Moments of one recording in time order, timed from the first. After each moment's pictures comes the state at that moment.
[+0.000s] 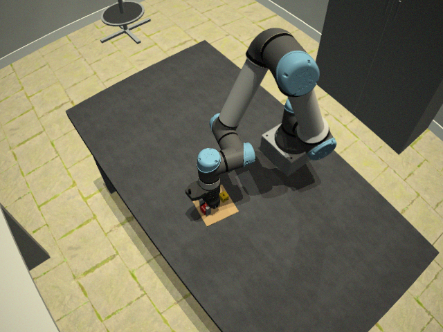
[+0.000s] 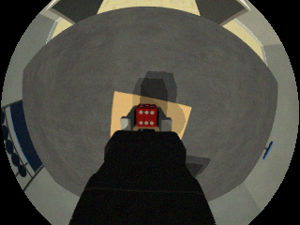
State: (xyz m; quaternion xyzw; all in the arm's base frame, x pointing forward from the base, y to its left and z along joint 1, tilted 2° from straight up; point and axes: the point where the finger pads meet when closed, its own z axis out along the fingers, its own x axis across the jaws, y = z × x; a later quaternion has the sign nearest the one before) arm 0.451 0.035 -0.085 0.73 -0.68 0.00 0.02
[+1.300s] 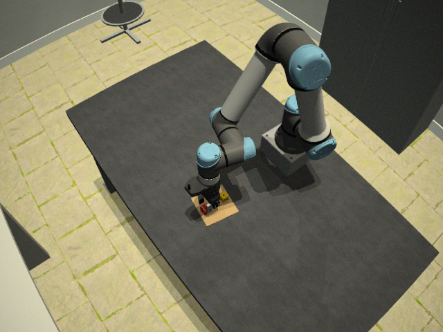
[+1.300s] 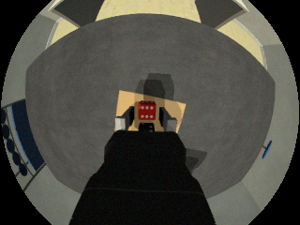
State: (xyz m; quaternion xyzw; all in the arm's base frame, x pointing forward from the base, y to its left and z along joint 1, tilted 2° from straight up) arm 0.451 0.035 -0.055 0.73 -0.68 0.00 0.02
